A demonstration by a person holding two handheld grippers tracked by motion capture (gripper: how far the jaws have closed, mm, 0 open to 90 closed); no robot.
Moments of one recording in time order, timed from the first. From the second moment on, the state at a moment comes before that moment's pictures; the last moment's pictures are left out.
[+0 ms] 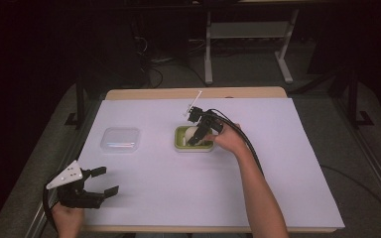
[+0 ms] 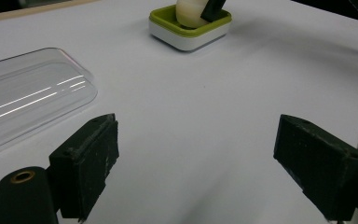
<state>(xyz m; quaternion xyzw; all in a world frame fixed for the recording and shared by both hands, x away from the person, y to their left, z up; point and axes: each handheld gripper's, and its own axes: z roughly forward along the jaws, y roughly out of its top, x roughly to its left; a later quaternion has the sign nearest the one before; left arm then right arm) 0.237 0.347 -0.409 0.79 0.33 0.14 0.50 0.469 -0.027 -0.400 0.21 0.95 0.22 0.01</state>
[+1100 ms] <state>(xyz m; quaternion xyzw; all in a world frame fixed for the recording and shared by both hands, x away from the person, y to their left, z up) 0.237 0.345 -0.409 0.79 0.32 0.13 0.50 0.469 -0.041 -0.385 0.22 0.94 0.25 0.02</state>
